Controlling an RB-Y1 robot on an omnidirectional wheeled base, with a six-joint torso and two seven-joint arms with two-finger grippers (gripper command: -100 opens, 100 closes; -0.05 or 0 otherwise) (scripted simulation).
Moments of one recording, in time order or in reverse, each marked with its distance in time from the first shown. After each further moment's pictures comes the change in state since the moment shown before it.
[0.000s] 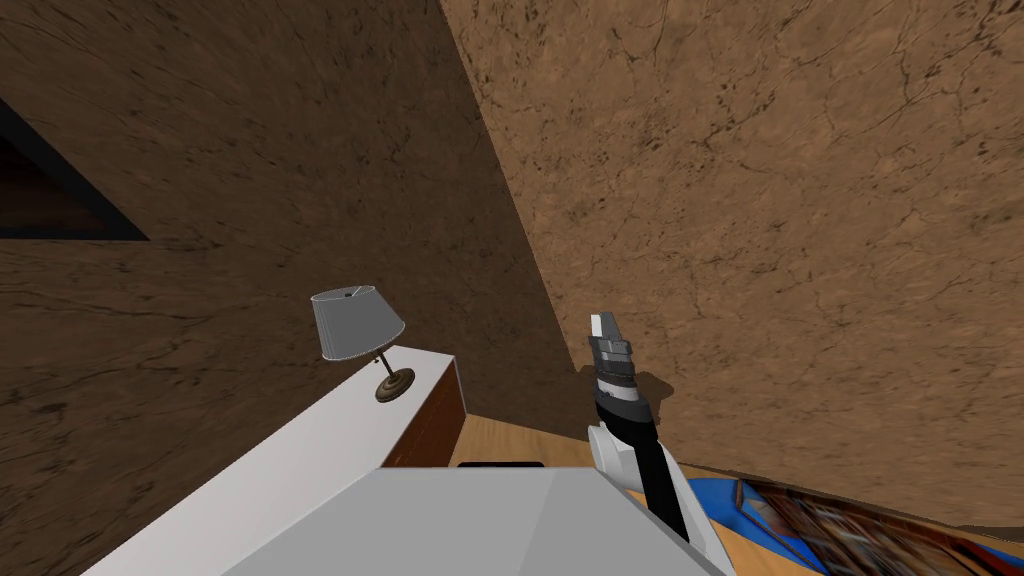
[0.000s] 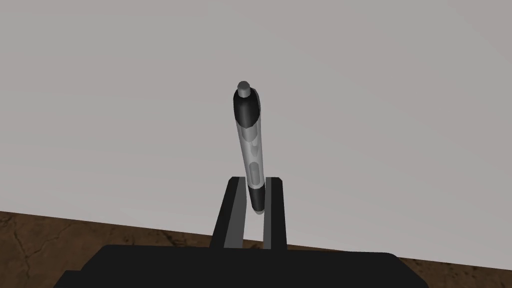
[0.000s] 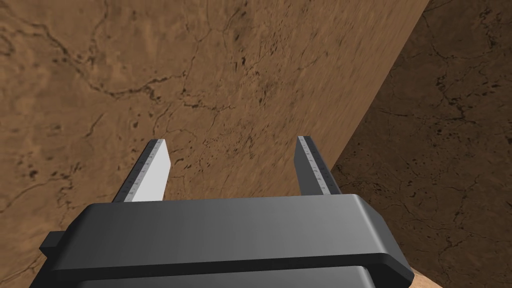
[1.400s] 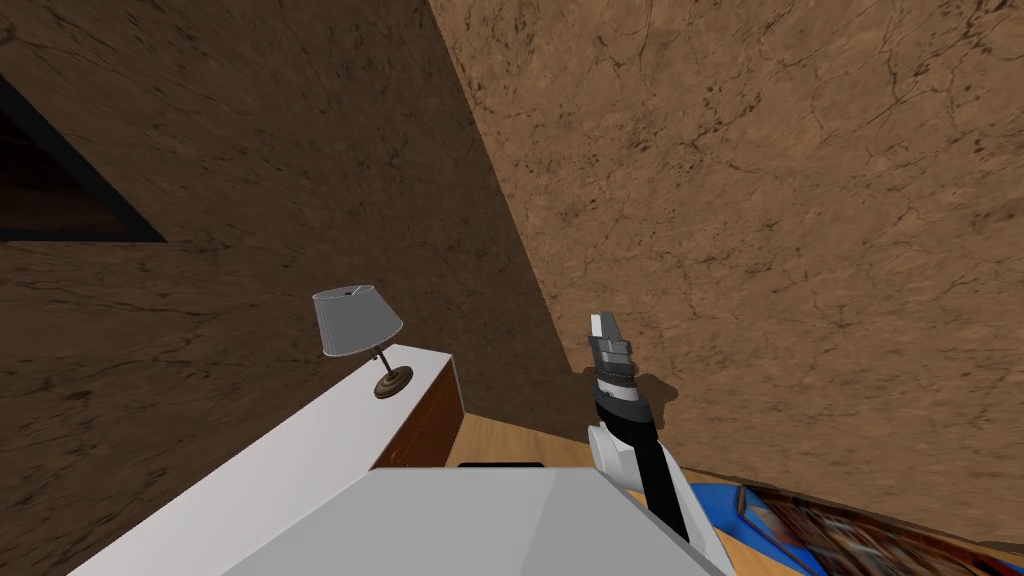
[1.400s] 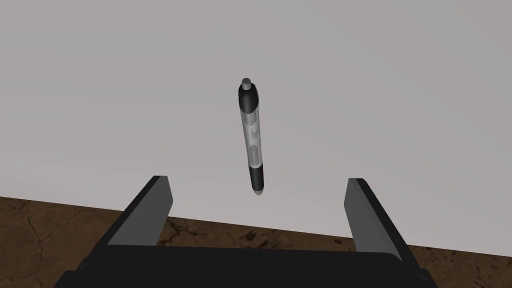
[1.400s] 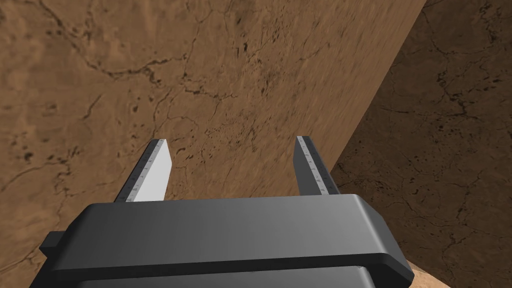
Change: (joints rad) left arm 0.036 0.052 0.012 -0.042 -0.045 -0.021 0.082; right arm 0.000 0.000 0.000 0.000 0.000 0.000 0.000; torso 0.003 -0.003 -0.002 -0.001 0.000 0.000
